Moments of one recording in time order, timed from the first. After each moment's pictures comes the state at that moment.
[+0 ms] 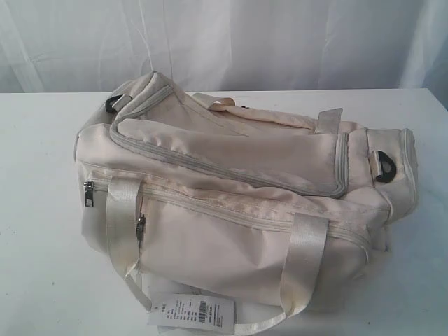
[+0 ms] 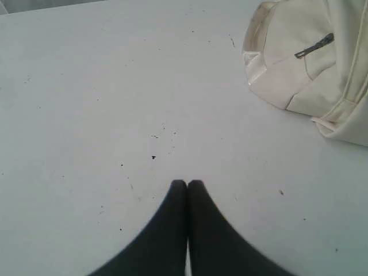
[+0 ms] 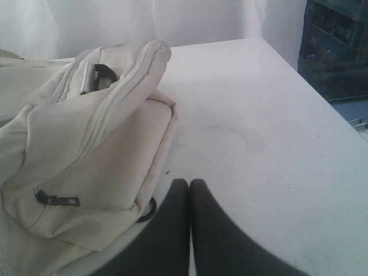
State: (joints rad) left arm -0.04 0.00 0.02 -0.02 0.42 0.10; right arm 0.13 0.01 0.00 -0.14 0.34 0.20
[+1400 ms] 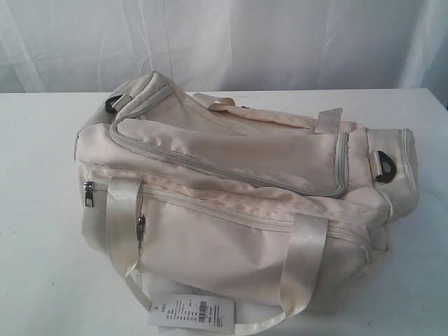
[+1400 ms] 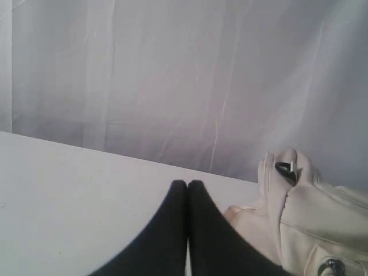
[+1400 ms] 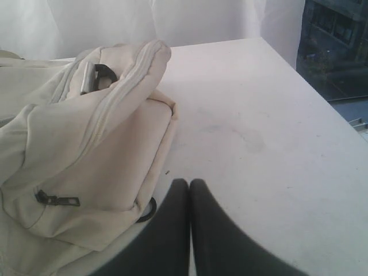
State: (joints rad) left arm -0.04 0.00 0.02 -0.23 -0.09 -0.03; right arm 0.13 0.01 0.00 -0.14 0.34 0.20
